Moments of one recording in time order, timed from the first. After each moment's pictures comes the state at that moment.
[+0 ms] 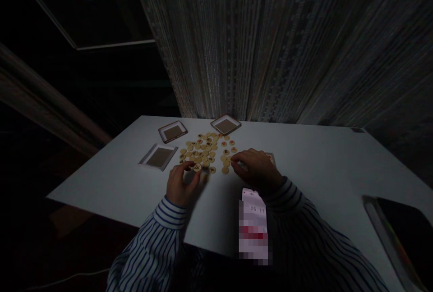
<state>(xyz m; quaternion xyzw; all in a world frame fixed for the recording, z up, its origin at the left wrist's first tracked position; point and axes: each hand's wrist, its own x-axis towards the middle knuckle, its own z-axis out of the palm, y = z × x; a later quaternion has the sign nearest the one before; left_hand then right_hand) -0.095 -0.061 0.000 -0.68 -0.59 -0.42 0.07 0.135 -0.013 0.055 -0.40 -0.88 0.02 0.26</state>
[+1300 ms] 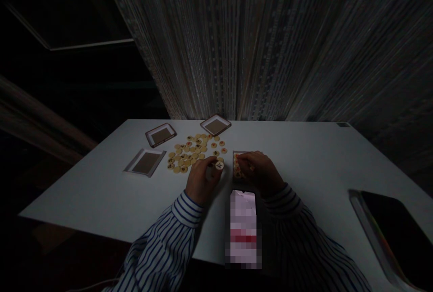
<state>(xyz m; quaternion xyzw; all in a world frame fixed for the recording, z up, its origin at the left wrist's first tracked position) -0.018 -0.031 0.008 -0.75 -0.51 -0.42 -0.01 0.173 -0.004 0.024 -0.43 -0.81 0.03 0.40</state>
